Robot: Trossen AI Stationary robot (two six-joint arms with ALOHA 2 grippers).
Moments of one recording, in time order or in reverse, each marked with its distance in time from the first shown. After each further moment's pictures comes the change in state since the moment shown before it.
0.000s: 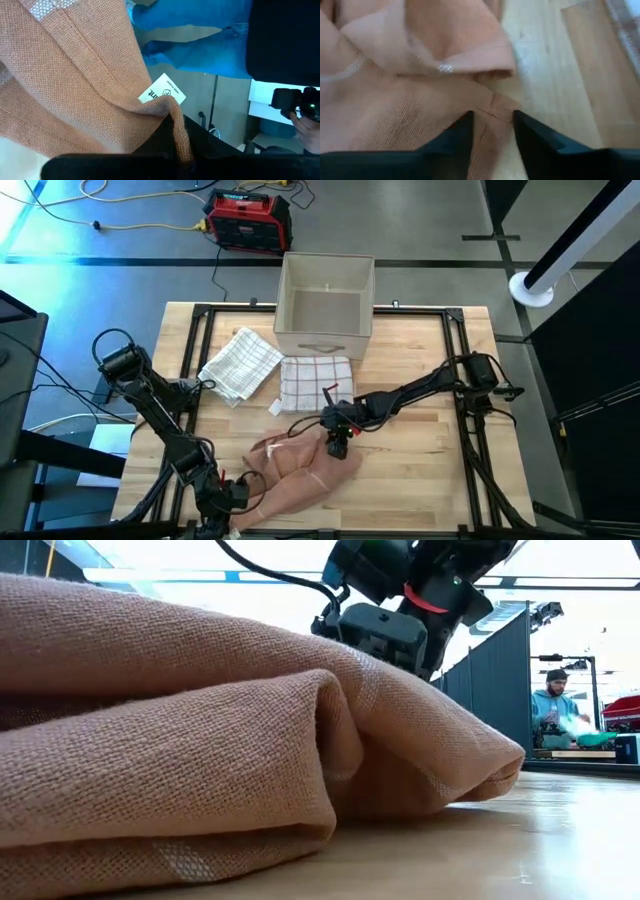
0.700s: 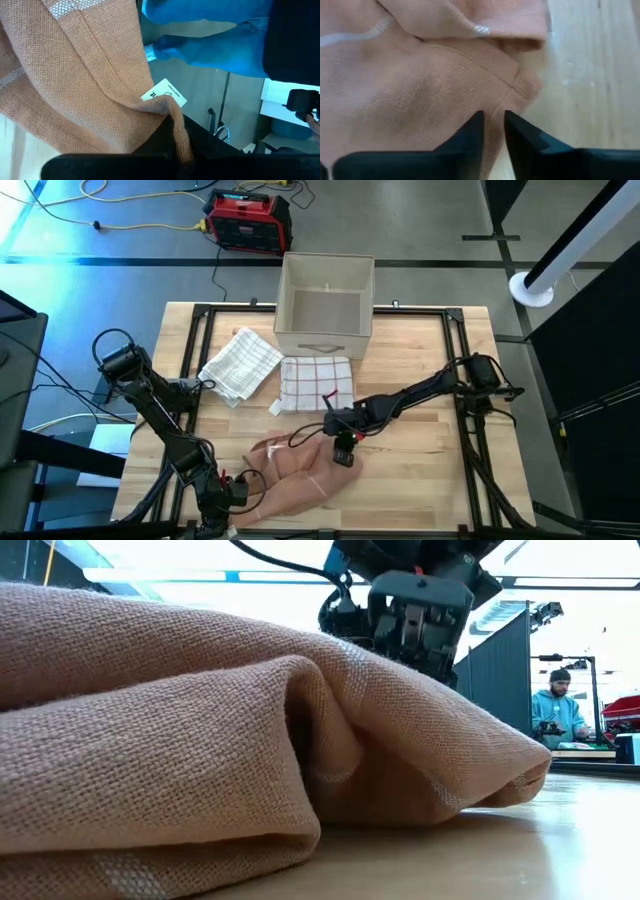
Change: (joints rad) left arm 0.000 0.000 0.000 -0.068 0.004 0.002; right arm 0.036 -0.008 0.045 -0.135 -0.095 0.015
